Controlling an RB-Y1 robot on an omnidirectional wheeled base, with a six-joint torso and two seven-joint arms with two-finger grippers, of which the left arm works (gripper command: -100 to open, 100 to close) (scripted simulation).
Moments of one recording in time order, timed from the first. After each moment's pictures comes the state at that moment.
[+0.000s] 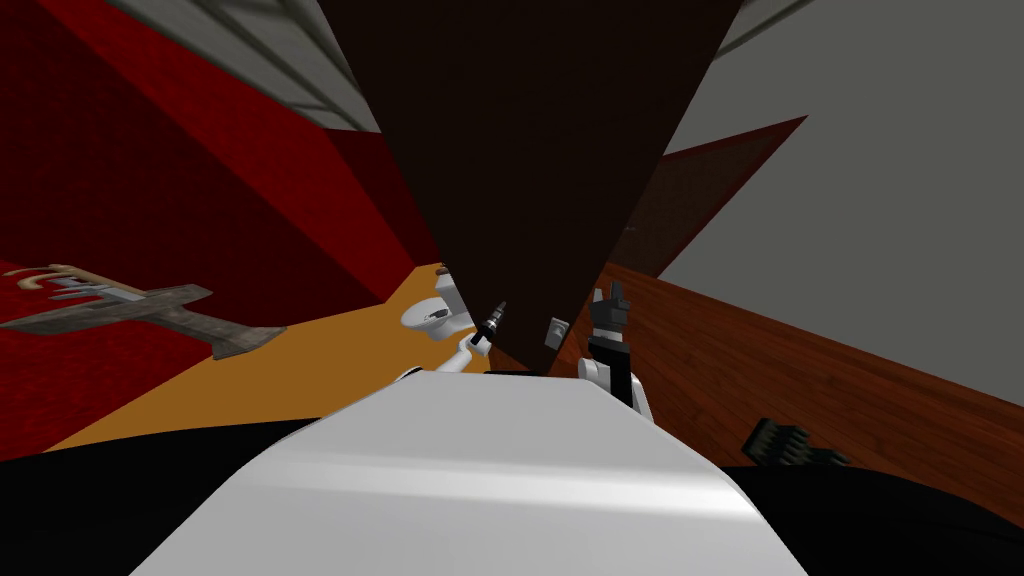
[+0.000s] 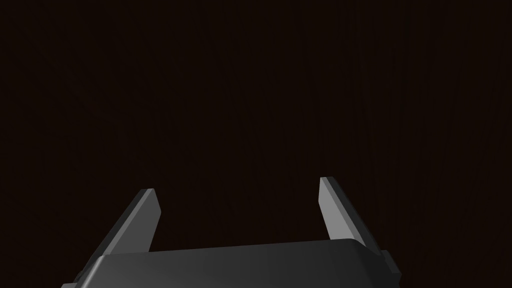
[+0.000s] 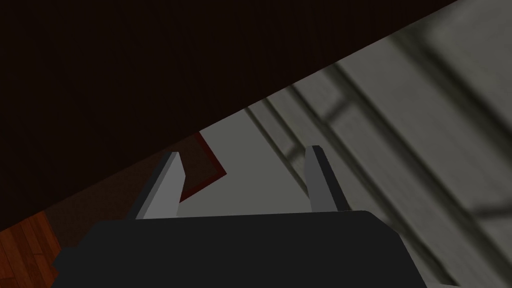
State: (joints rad) arm -0.27 0.09 -0.42 -0.82 0.14 -0.49 -0.09
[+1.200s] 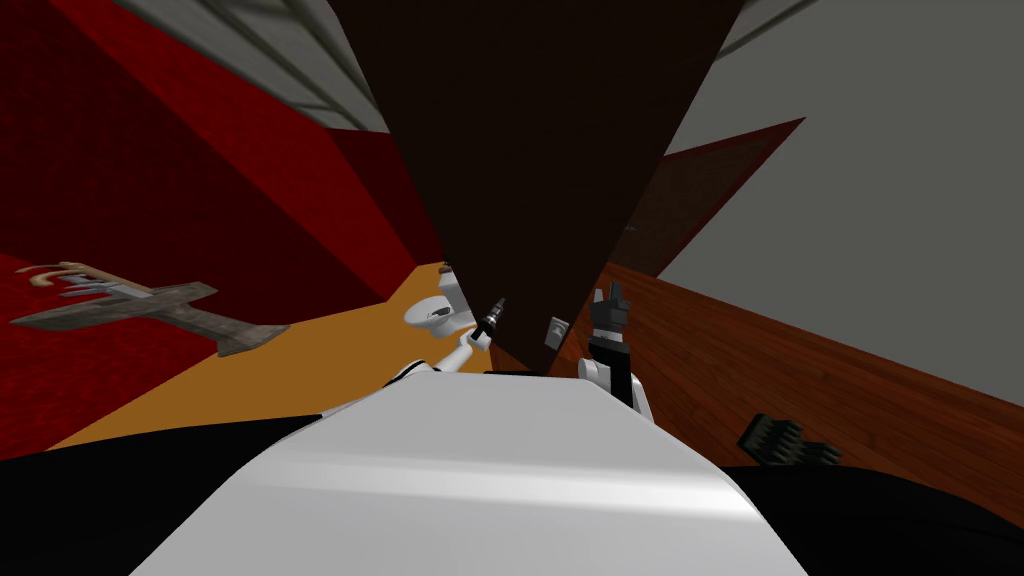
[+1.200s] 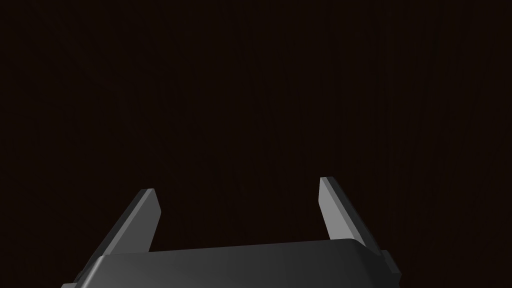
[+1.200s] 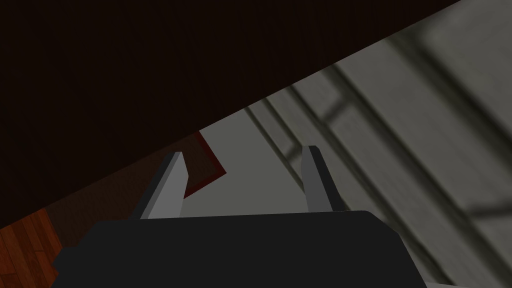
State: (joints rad) arm -0.33 0.09 -0.39 -0.76 0.13 -0.49 -0.05
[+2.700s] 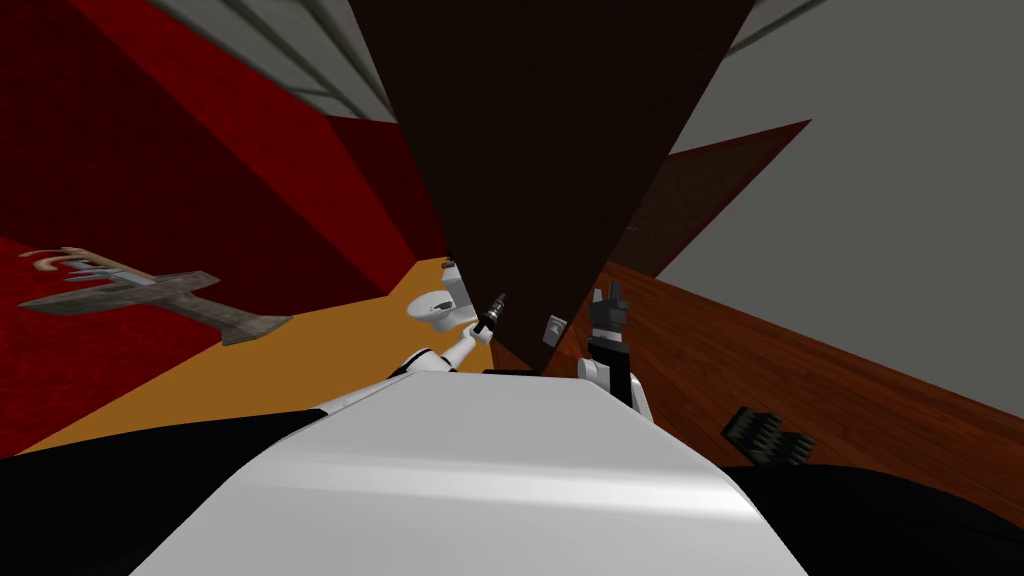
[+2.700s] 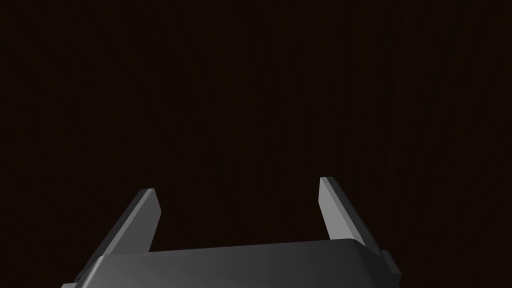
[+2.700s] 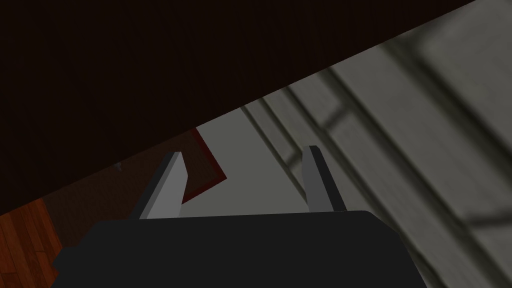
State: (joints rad) arm -0.45 0.06 -0.35 -0.62 0.12 -0.52 0.01
